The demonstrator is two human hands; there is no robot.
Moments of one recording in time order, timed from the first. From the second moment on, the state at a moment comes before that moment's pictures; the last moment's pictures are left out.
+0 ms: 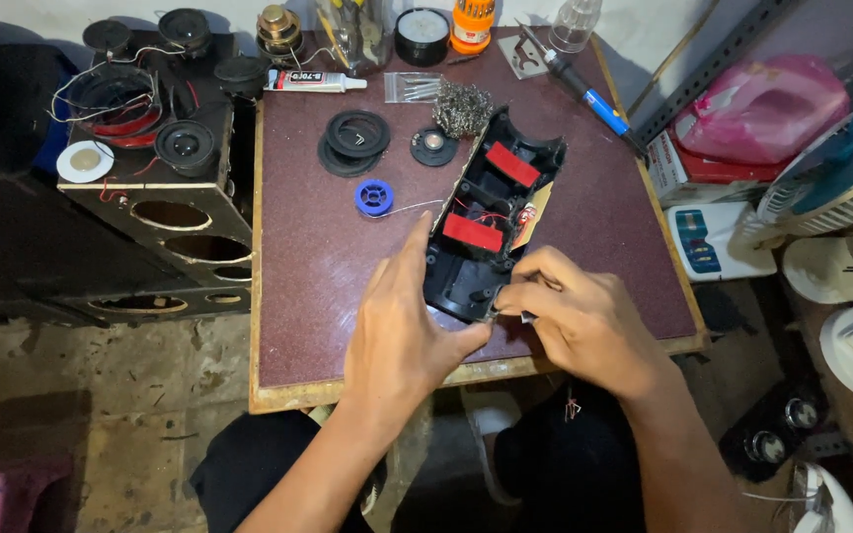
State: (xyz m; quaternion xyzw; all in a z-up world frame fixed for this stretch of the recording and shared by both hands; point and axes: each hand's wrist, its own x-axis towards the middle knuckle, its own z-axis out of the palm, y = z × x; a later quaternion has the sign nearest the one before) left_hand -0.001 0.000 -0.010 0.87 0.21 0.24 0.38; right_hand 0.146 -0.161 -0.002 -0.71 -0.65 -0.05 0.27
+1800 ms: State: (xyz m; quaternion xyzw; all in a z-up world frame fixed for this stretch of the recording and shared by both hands) left_hand -0.001 -0.001 -0.008 0.87 0.22 0.23 0.39; right_hand 0.120 -0.172 0.017 -0.78 -0.54 -0.04 0.31
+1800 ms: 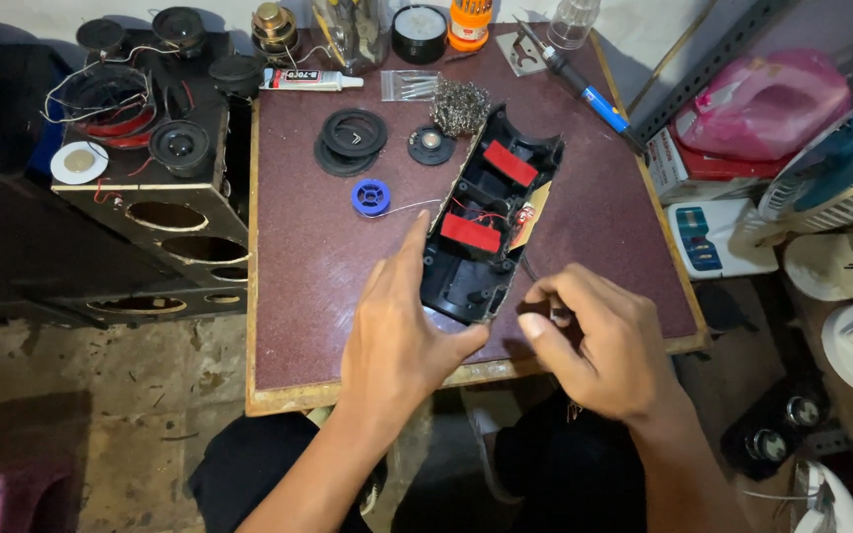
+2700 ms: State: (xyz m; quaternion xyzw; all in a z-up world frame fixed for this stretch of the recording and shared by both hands) left_hand -0.004 -0.003 0.009 0.84 0.26 0.24 0.41; right_hand 0.170 -0.170 -0.017 -0.84 -0.38 -0.07 0.37
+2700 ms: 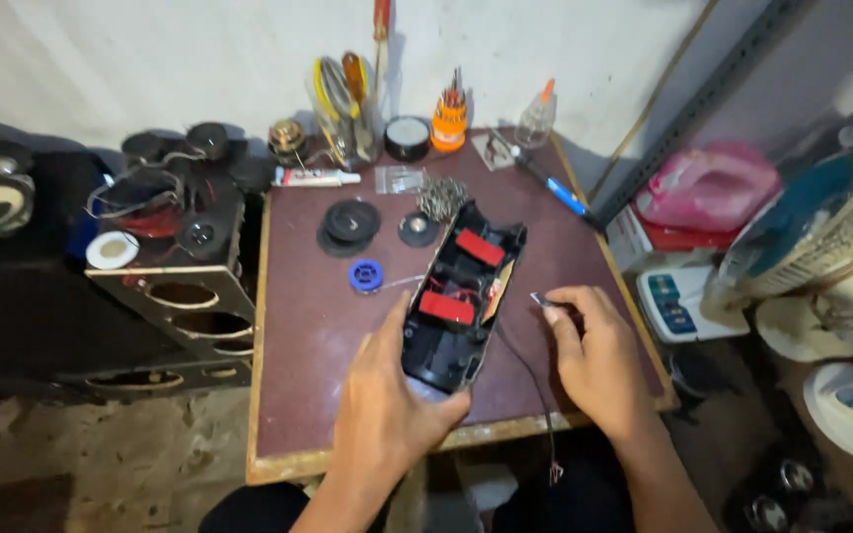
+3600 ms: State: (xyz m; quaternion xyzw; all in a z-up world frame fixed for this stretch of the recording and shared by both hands) left_hand -0.018 0.006 -0.005 0.86 0.26 0.25 0.36; right_hand 0.377 0.091 0.043 -0.88 -0.31 -0.06 0.35
